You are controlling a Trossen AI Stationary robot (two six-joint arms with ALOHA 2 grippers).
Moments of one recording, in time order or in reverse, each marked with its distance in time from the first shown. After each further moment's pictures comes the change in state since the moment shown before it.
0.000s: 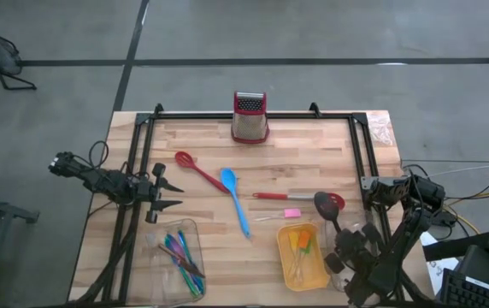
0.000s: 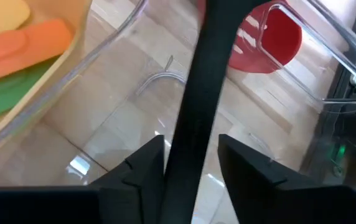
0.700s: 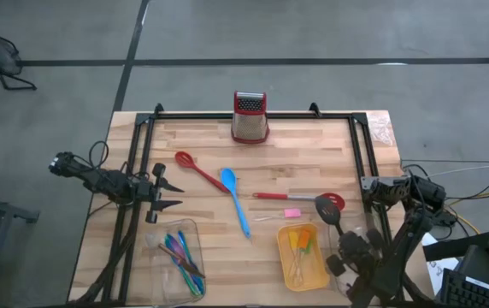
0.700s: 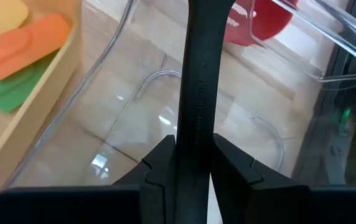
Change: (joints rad) left arm 0.000 0.000 0.000 0.000 0.000 0.000; right arm 0.021 0.001 0.052 -0.019 -0.055 0.134
